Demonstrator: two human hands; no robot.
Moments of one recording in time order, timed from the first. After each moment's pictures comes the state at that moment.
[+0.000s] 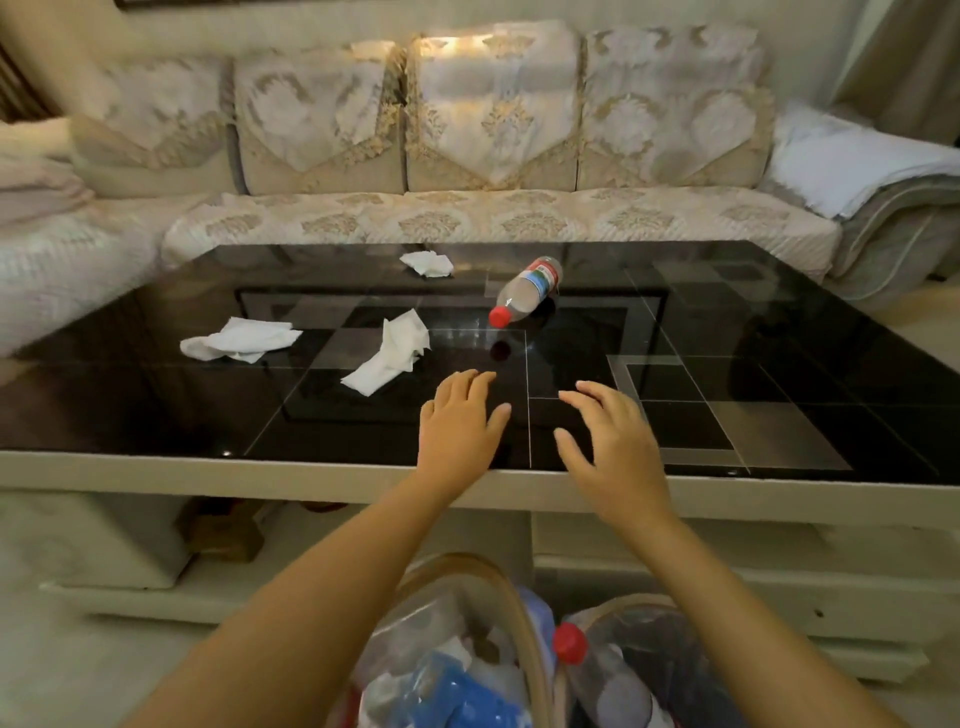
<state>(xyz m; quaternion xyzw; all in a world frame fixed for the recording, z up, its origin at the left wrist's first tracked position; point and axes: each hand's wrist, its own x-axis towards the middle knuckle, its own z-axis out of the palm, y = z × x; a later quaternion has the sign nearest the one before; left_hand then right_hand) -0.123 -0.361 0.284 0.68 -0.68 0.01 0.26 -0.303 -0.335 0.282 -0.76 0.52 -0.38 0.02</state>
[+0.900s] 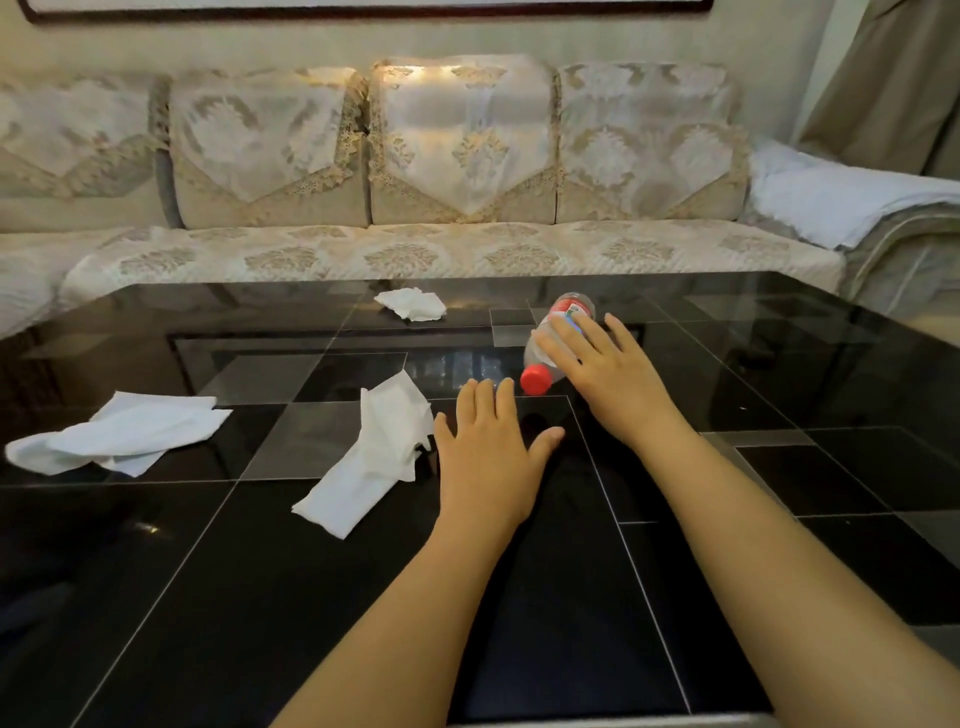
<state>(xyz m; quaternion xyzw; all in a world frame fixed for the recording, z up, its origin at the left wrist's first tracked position) -0.085 -0.522 0.263 0.67 -0.70 0.04 0.25 -0.243 -0.616 0.282 -0.82 0.46 -0.14 -0.32</state>
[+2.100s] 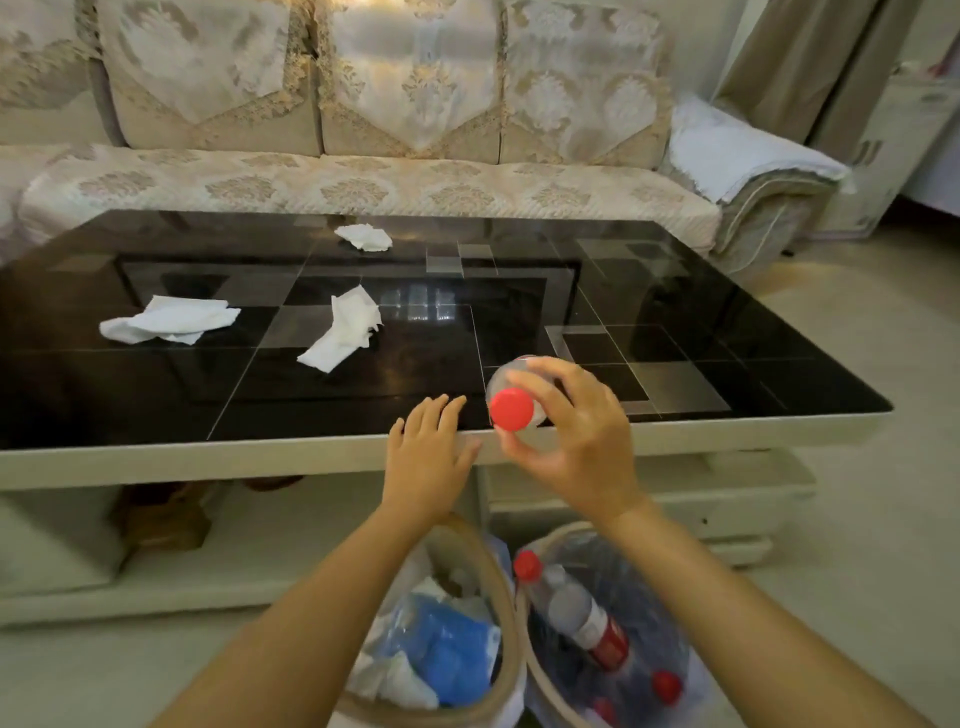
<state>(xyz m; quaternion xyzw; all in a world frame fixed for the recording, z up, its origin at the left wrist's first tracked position) -0.114 -0.296 0.263 0.64 -0.74 -0.03 0.22 -0.289 -0.267 0.328 -0.78 0.41 -0.45 -0.15</state>
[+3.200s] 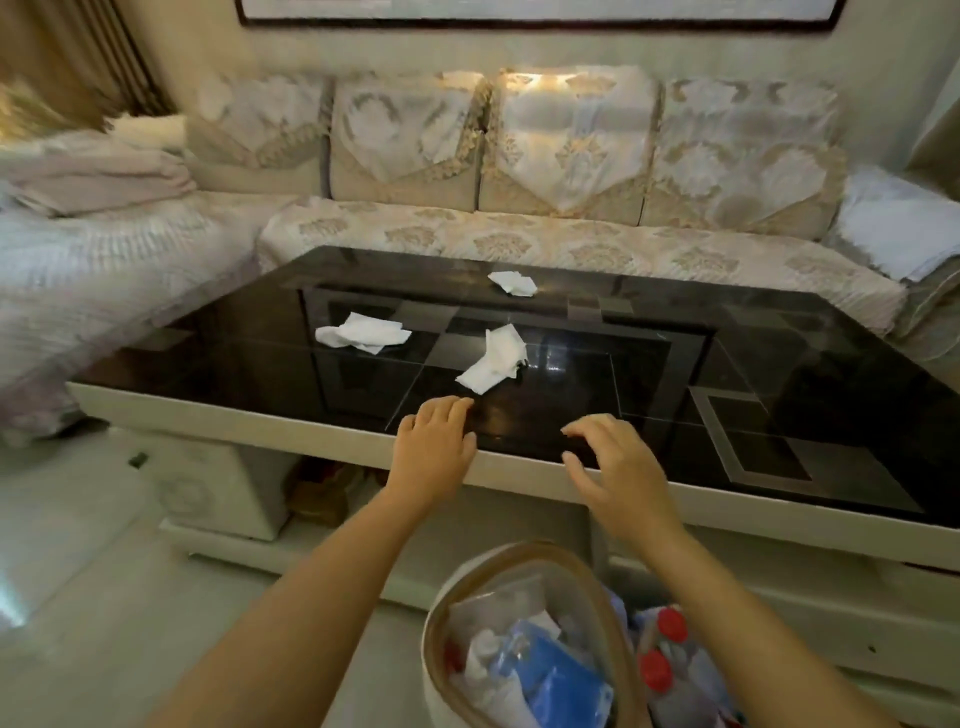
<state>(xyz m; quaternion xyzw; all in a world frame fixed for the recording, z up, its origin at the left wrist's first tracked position) 0.022 -0.270 0.302 0.72 -0.66 0.05 0.19 -0.205 -0.278 0.314 -0.83 0.45 -0.33 0.01</state>
